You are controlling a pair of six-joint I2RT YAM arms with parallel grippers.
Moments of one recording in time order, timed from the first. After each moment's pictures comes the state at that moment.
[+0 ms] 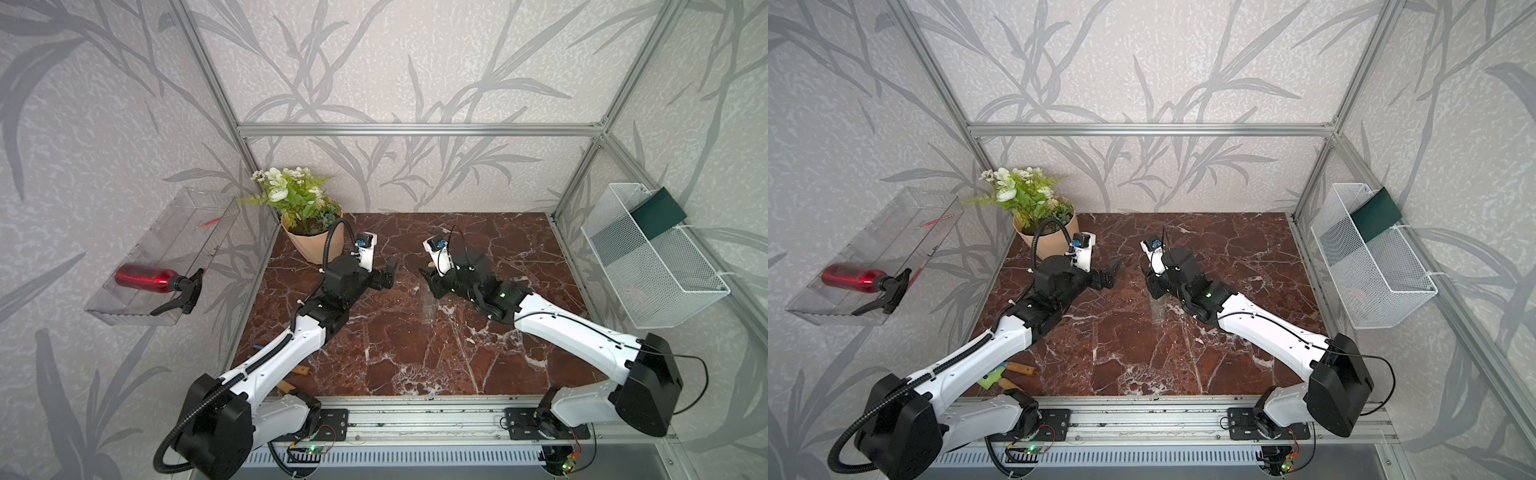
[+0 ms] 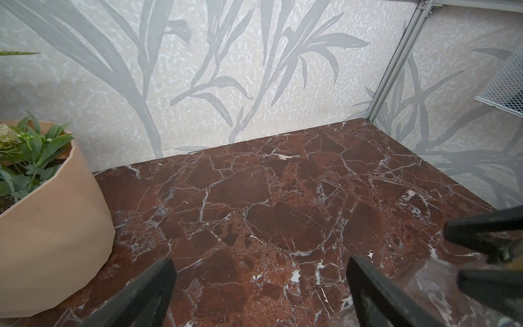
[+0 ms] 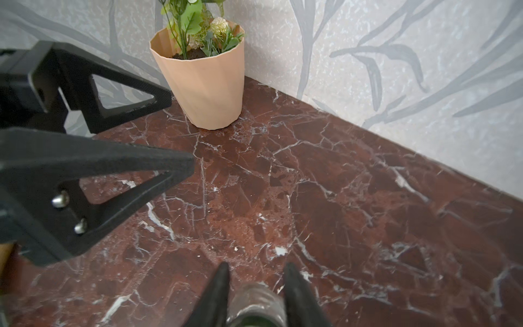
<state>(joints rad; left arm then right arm) -0.48 1.17 0.75 0.17 -0.03 -0.10 0.79 1.39 1.08 -0.15 0.08 0.08</state>
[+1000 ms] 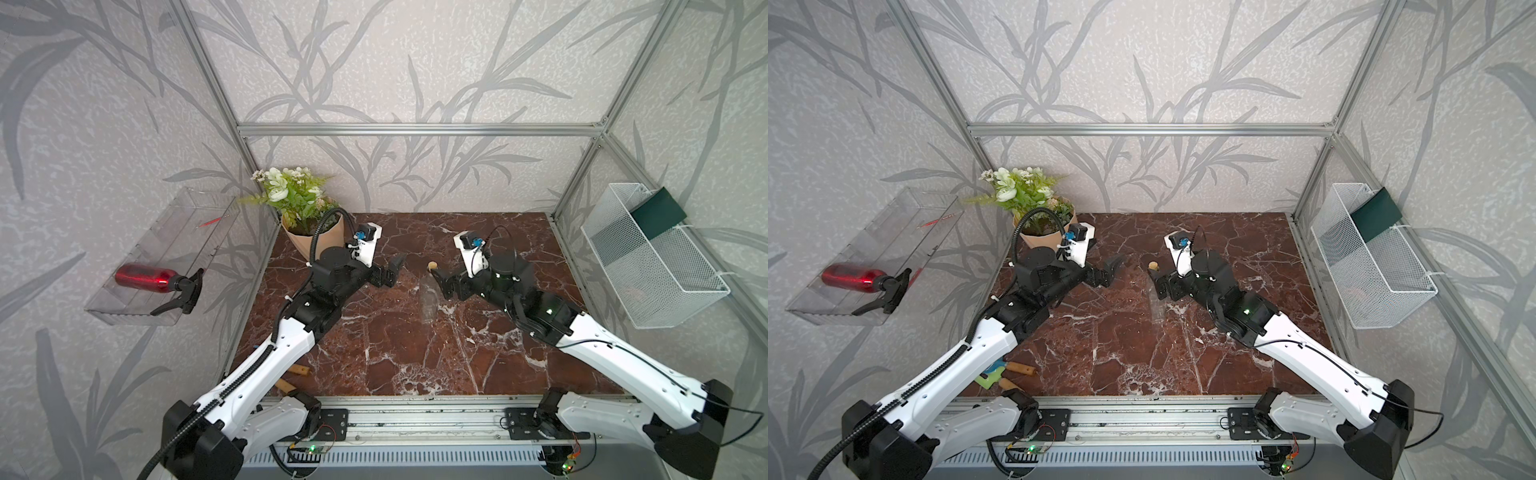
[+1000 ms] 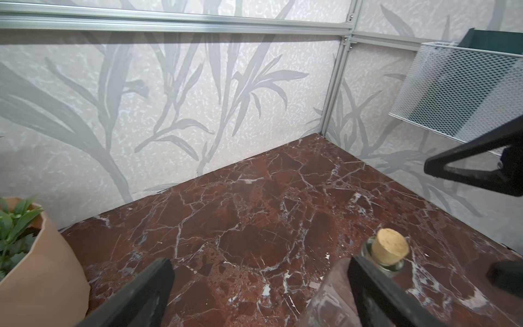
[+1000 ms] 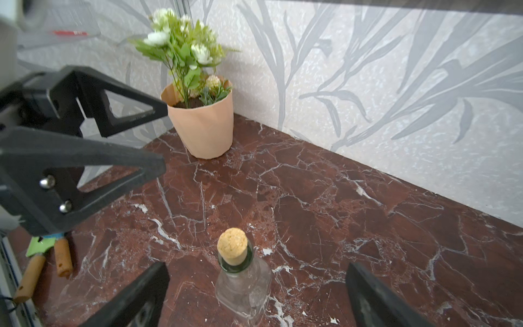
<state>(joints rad) -0.49 1.07 0.91 -0.01 0.16 -0.03 0.77 1.09 1.06 -0.28 0.15 0.13</state>
